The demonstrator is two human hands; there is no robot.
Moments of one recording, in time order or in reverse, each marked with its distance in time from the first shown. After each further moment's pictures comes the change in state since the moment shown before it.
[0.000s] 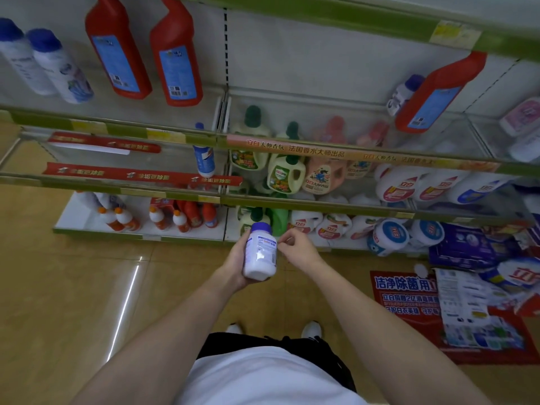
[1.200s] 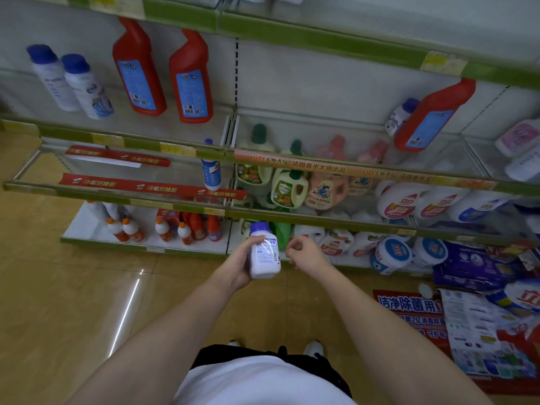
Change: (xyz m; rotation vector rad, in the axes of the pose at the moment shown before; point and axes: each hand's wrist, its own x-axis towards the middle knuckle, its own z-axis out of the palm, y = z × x) left_hand -0.027 0.014 0.013 0.172 -0.052 0.165; right_hand 0.004 0.000 -0.016 -0.071 0.002 -0.042
